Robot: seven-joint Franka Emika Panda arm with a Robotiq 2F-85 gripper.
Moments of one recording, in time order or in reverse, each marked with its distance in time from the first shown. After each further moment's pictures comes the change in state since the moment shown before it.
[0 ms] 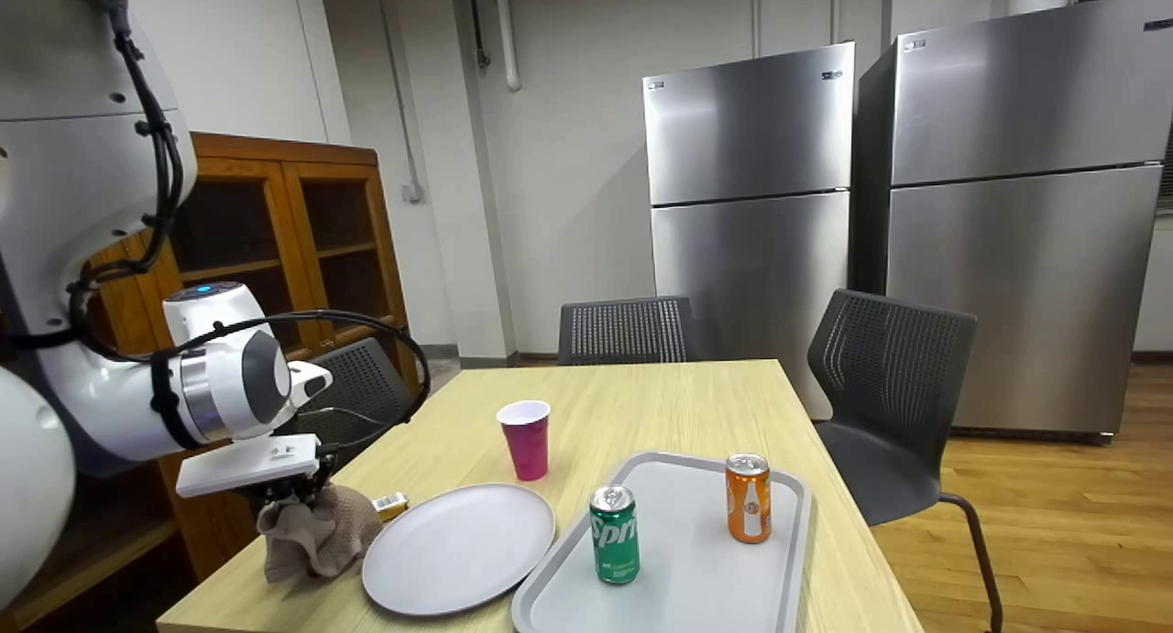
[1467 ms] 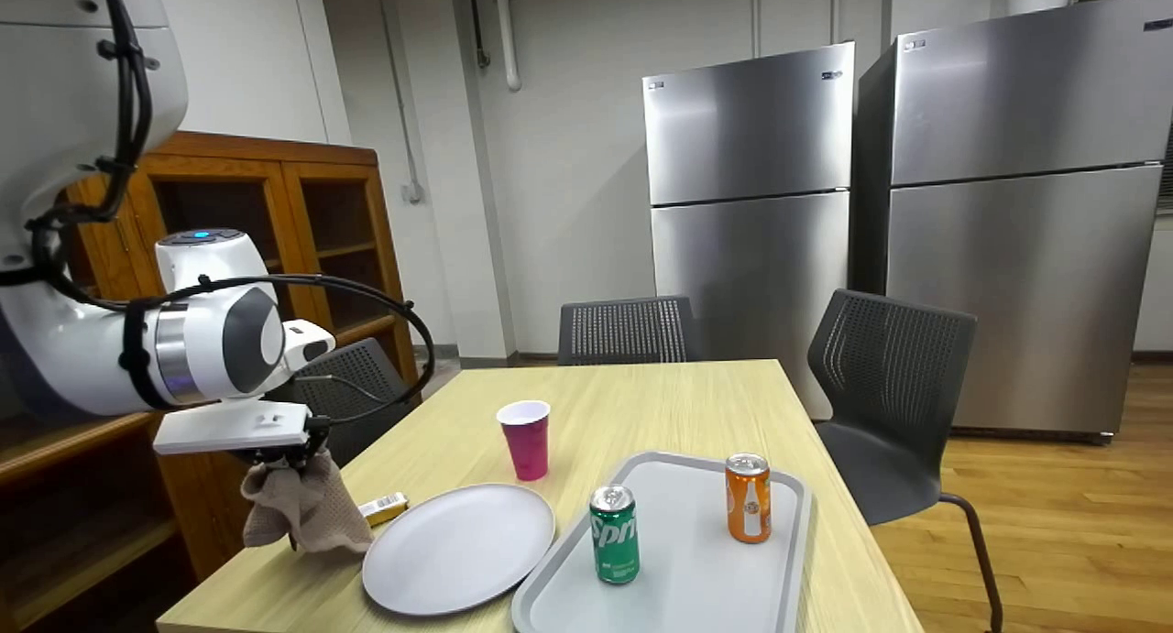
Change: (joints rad) arm -0.838 -0.186 0.785 -0.142 0.047 -0.025 -0.021
